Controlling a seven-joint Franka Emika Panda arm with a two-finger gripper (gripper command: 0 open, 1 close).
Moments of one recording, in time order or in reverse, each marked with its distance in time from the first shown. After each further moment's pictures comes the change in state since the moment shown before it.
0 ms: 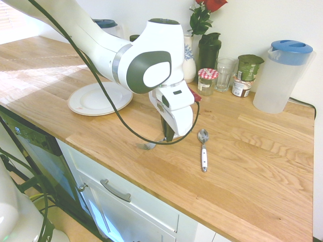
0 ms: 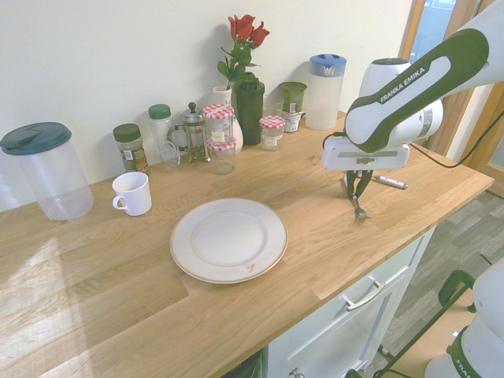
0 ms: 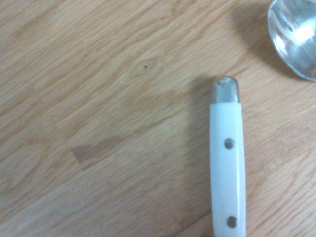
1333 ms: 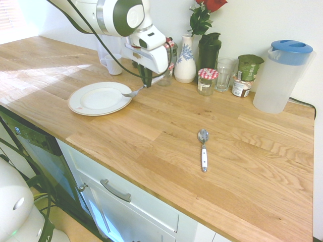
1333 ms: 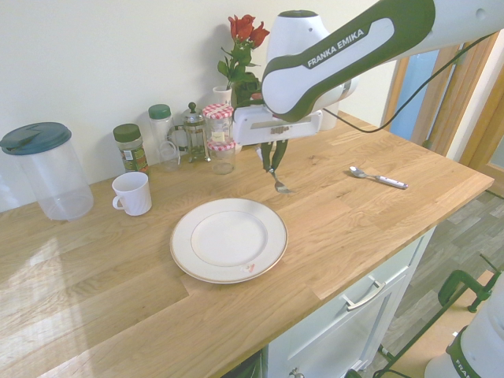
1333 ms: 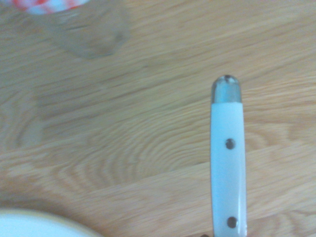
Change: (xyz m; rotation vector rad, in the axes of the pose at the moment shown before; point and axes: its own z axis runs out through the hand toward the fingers) arm -0.168 -0.143 -0.093 0.144 0.002 -0.363
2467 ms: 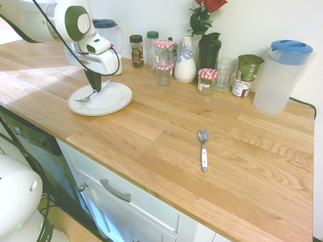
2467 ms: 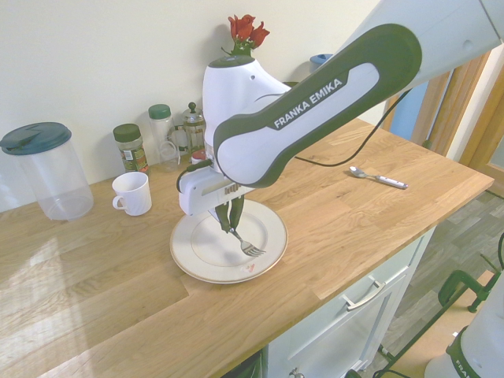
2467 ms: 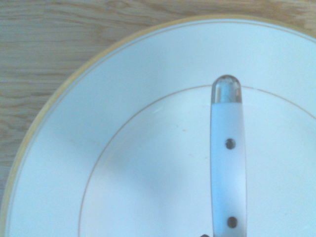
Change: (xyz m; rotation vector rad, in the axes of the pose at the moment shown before) arm -0.156 -0.021 0.045 -0.069 -0.079 -0.267
